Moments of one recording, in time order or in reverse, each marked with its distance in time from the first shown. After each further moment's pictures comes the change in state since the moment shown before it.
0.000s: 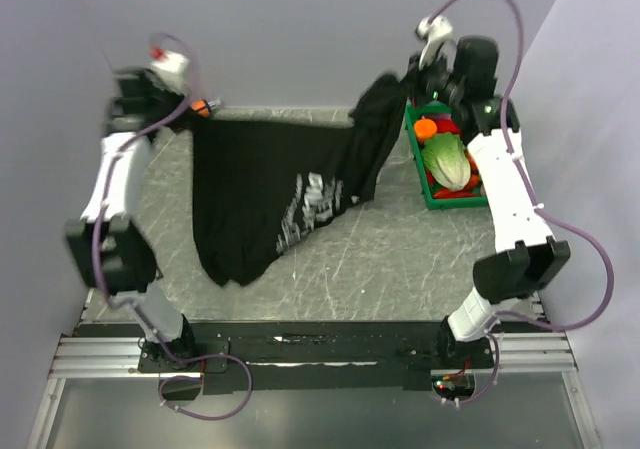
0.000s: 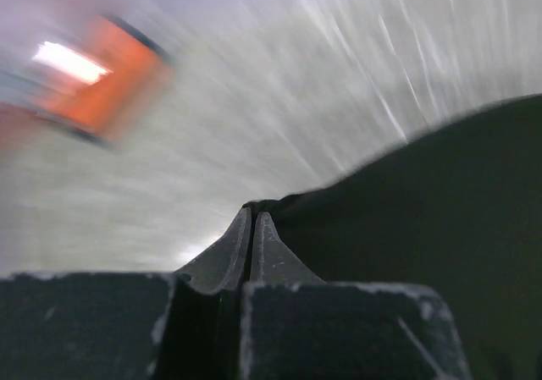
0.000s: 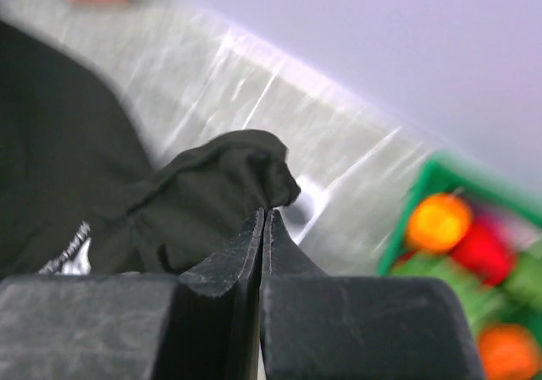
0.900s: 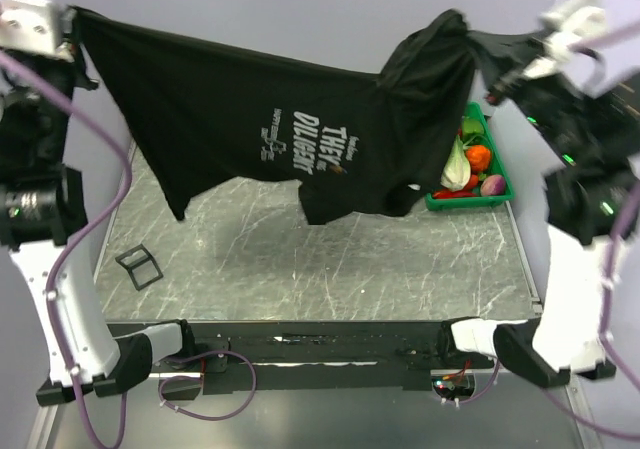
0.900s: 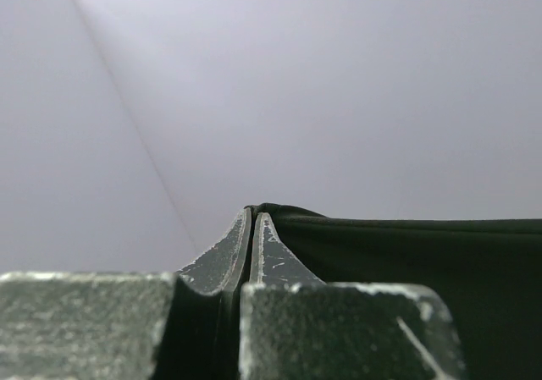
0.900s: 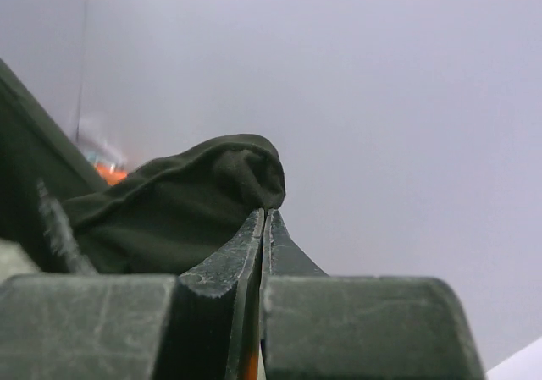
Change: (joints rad) left arm 0.099 -0.590 0.328 0.106 -0.164 0.009; right arm -0.031 -0.335 0.284 0.044 -0.098 -0.076
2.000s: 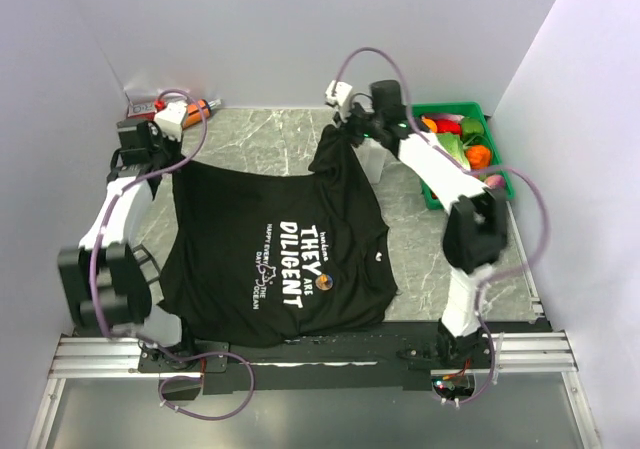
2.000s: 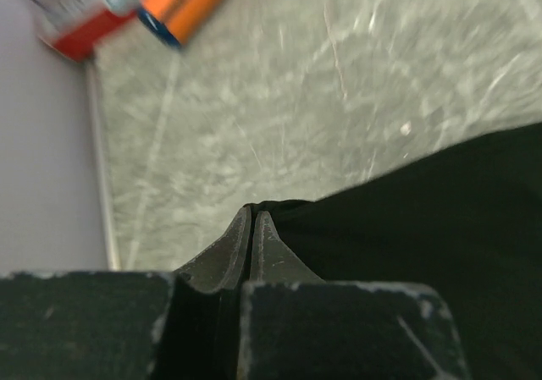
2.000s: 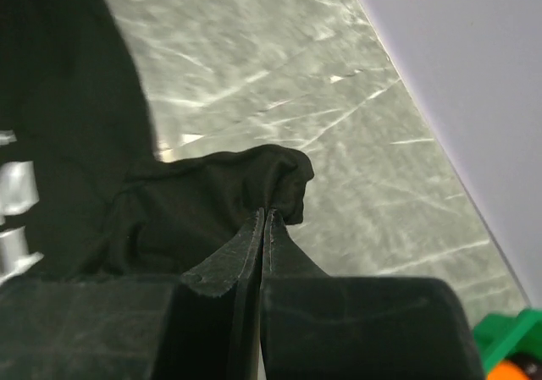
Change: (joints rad) left arm 0.006 0.267 -0.840 0.179 -0.003 0.157; right arm 0.227 0.617 -0.451 0.222 -0.021 -0.315
